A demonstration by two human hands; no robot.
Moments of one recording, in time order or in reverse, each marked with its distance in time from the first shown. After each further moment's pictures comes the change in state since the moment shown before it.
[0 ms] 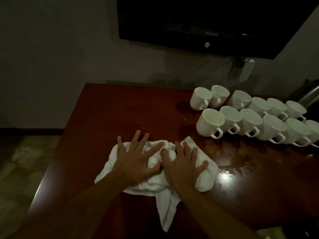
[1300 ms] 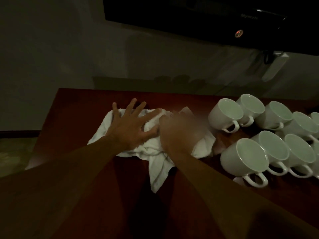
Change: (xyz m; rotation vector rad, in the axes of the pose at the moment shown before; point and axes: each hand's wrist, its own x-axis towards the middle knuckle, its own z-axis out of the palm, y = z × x) left_hand 0.214 -0.131 0.003 -0.065 -0.056 -0.015; right_hand 0.214 -0.107 0.049 -0.044 0.134 -0.007
